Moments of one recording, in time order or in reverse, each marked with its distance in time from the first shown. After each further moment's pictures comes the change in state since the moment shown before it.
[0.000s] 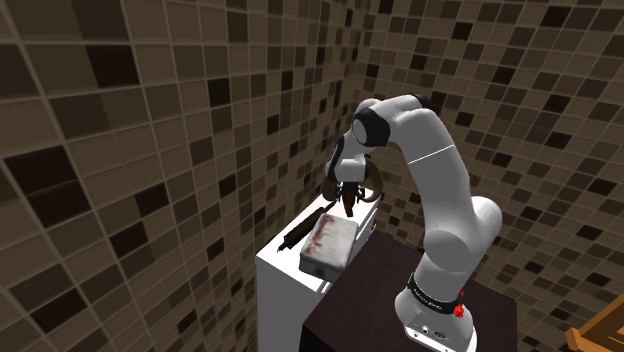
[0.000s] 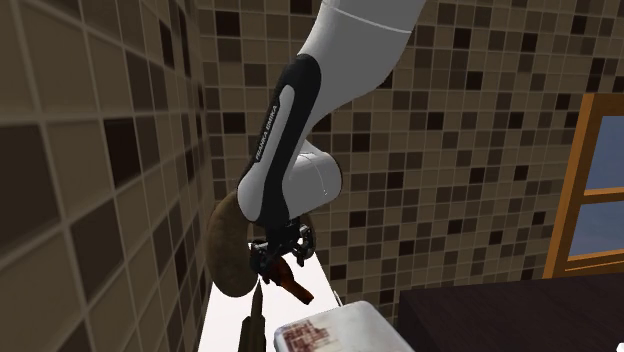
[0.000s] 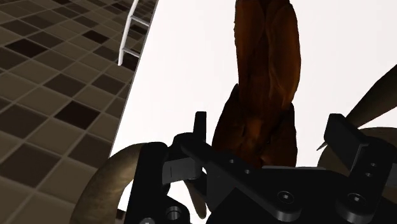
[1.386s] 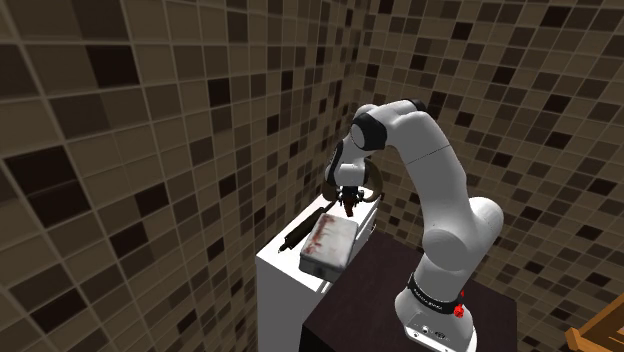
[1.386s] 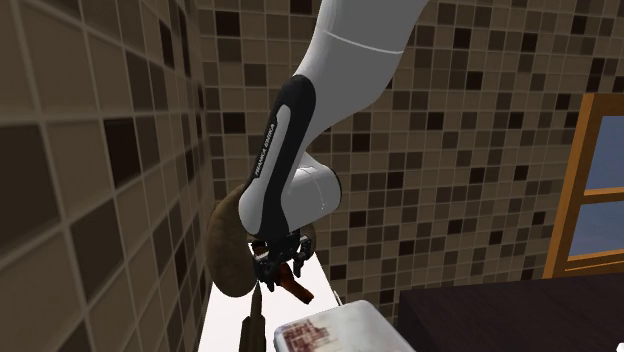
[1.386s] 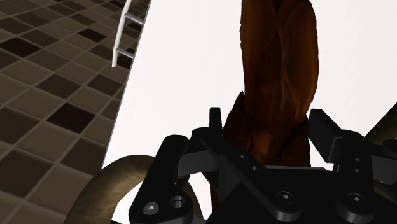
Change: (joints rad) arm -0.035 0.058 0.032 0.035 0.018 0.037 -0.016
